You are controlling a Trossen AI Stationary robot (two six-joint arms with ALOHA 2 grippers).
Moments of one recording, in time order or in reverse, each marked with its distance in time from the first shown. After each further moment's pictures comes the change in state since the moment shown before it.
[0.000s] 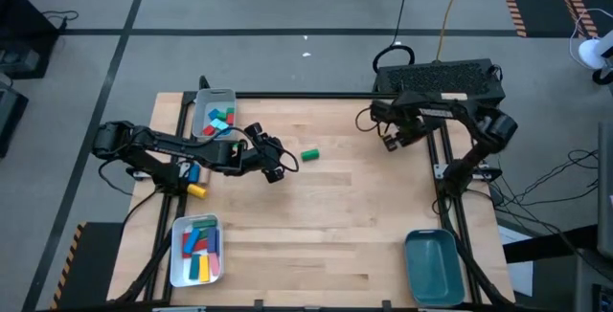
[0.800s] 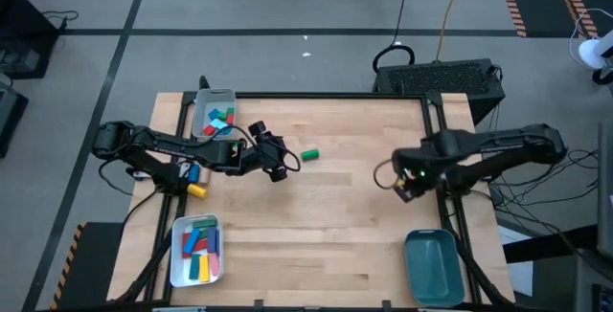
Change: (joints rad) left arm 0.000 0.000 0.001 0.107 0.001 0.082; right arm 0.749 -0.536 0.026 -0.183 -0.599 0.479
